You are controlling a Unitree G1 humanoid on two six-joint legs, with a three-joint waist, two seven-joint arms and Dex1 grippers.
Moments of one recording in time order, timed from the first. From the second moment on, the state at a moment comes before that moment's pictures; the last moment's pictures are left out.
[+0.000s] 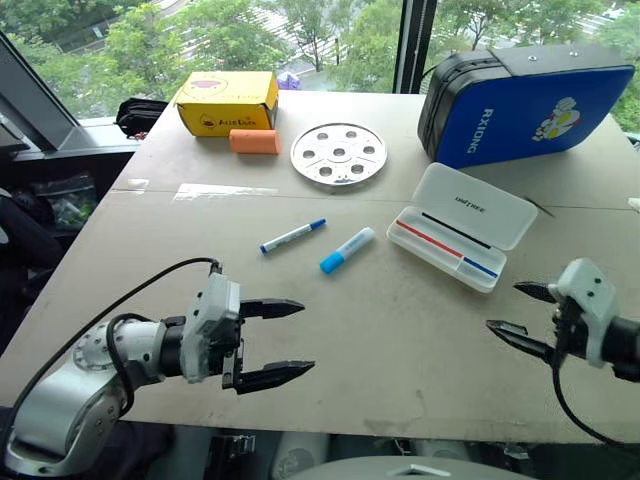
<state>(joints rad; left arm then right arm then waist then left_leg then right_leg) 0.20 0.85 0.23 -0.61 -0.74 0.52 -1.15 0.18 -0.91 -0.31 -0.68 0.61 0.84 0.69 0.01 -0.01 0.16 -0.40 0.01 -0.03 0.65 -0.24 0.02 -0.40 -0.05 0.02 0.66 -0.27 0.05</state>
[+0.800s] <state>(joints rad) 0.19 0.87 0.24 -0.72 -0.82 0.61 -1.00 -0.23 -0.90 0.17 -0.32 0.29 0.70 0.77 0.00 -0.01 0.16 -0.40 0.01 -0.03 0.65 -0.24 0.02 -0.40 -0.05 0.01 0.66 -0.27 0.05</state>
